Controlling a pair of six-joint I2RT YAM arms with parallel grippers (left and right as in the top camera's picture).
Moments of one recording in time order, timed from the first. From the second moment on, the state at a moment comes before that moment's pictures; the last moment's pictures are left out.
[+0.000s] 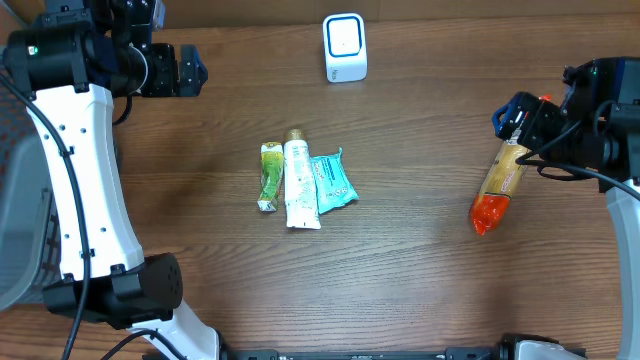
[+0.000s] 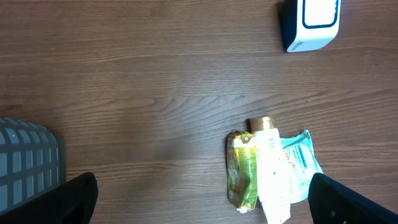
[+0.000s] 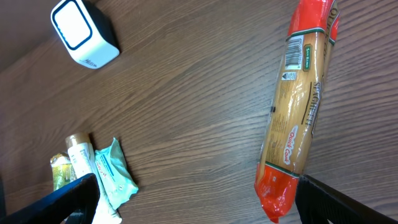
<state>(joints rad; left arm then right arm) 0.16 1.87 2.29 -1.46 0.21 0.11 -0.10 1.38 1.46 -1.08 -0.24 0.36</state>
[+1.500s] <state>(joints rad) 0.16 1.87 2.29 -1.46 0.21 0.11 -0.10 1.38 1.46 -1.11 -0.24 0.34</state>
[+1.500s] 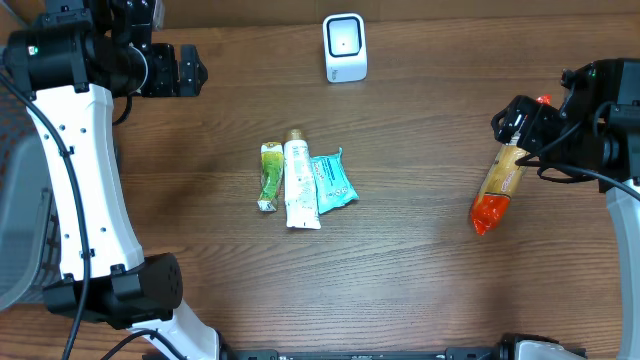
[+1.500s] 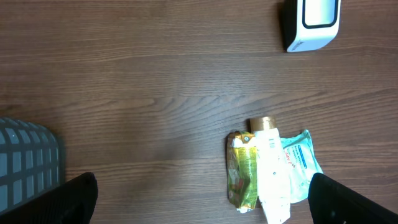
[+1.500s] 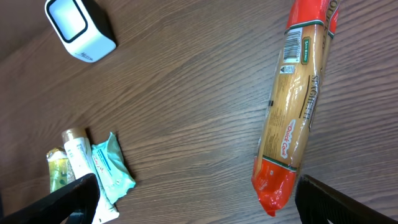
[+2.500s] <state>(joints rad) 0.16 1.87 2.29 -1.46 0.21 0.11 -0.10 1.42 1.46 -1.08 -0.29 0.33</state>
